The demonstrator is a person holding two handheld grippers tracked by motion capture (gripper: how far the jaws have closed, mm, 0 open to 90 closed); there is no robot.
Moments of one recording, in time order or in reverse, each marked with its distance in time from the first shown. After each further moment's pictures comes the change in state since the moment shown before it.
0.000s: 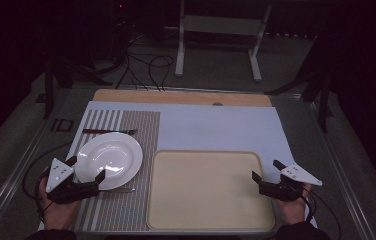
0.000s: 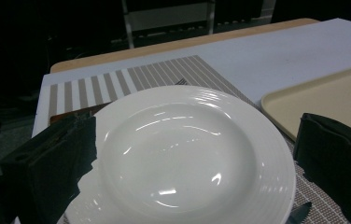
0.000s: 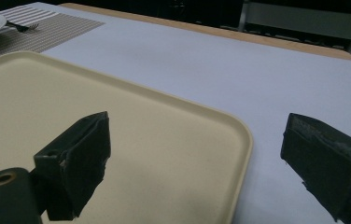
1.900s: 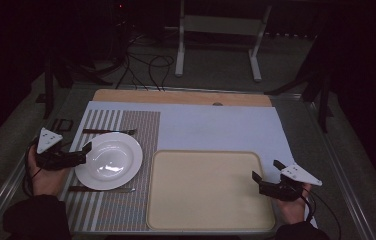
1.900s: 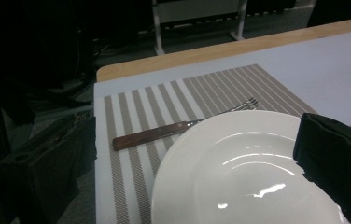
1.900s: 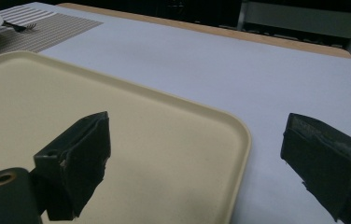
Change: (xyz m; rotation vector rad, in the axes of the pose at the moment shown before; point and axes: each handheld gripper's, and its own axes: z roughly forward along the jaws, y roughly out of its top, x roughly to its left) left arm 0.071 0.031 0.042 0.053 0.097 -0.015; right arm -0.001 -0.001 0.001 -0.002 -0.005 0.008
